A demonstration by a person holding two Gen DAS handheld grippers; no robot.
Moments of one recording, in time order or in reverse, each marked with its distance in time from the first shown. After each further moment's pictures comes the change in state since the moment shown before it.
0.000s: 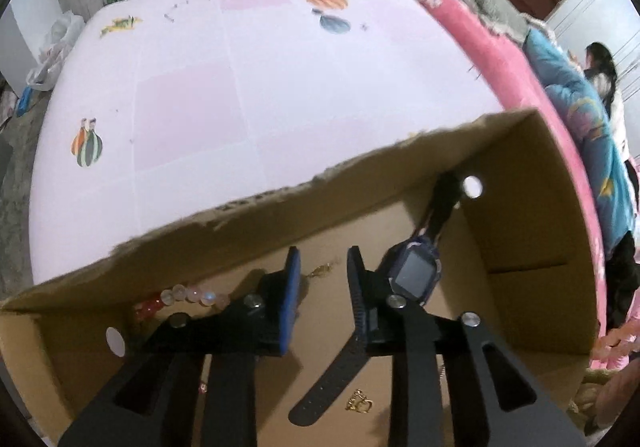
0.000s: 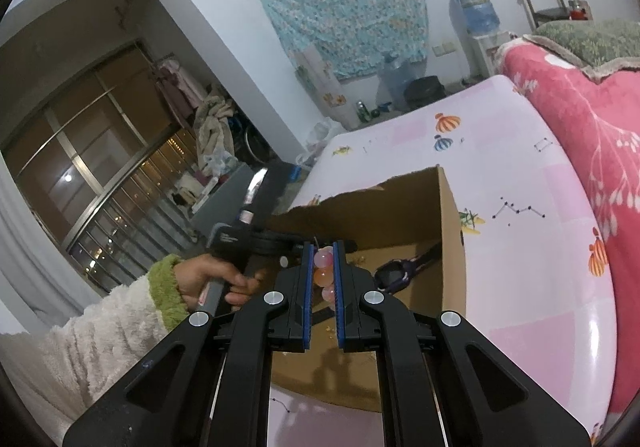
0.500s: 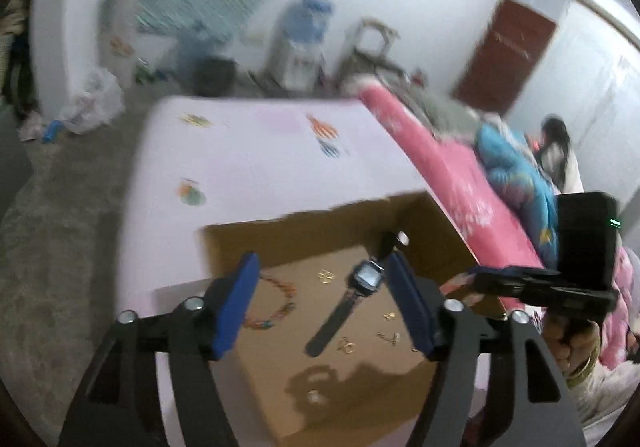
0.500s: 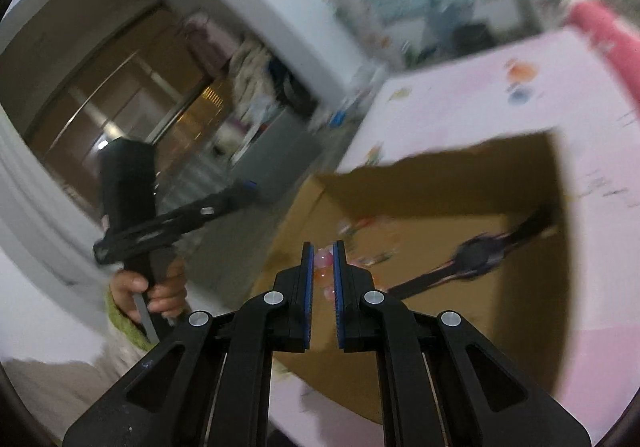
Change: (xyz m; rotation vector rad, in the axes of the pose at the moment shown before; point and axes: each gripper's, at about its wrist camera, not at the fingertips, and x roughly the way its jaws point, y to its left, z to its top) left arm -0.190 0.034 -0.112 -0.065 -0.452 -0.042; right arm 0.084 0.043 0.013 0.014 0.270 0.195
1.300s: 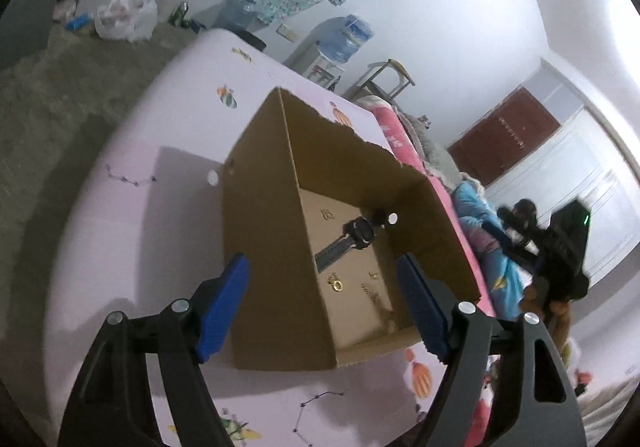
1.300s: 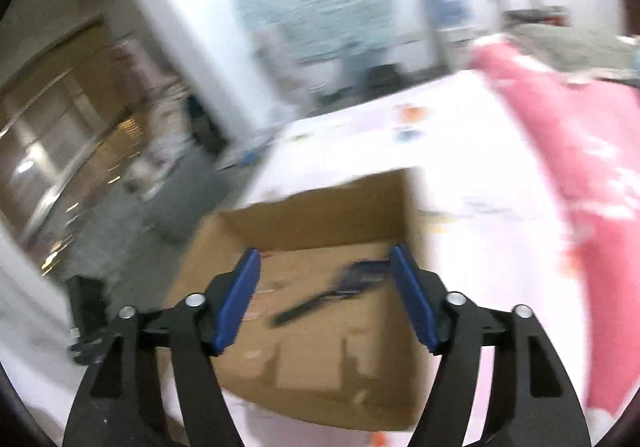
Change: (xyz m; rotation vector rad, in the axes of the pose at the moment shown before) left arm 0.008 0.053 -0.120 -0.364 -0.049 -0.198; right arm -0.073 -0.027 -0.017 0.037 -0.224 -0.439
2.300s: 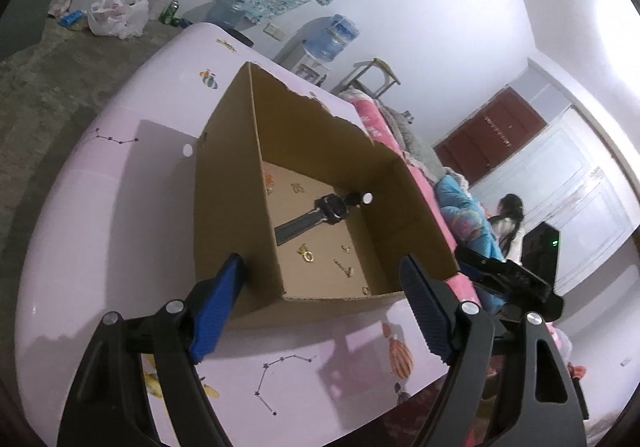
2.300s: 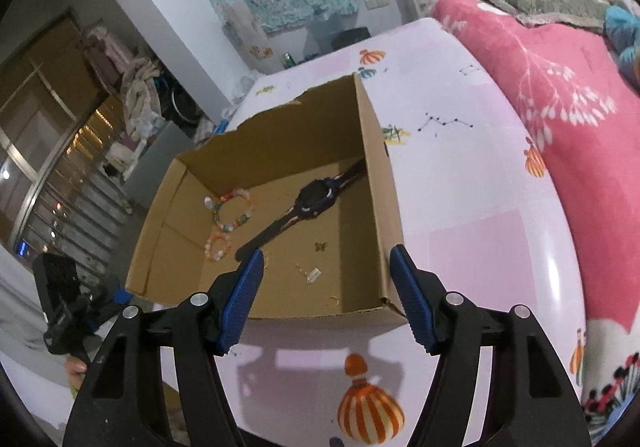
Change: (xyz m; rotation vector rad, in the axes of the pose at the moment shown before) left arm -0.009 -0.025 -0.038 0.009 -0.017 -0.049; right arm 0.009 -0.020 -0.054 0.058 0.112 -0.028
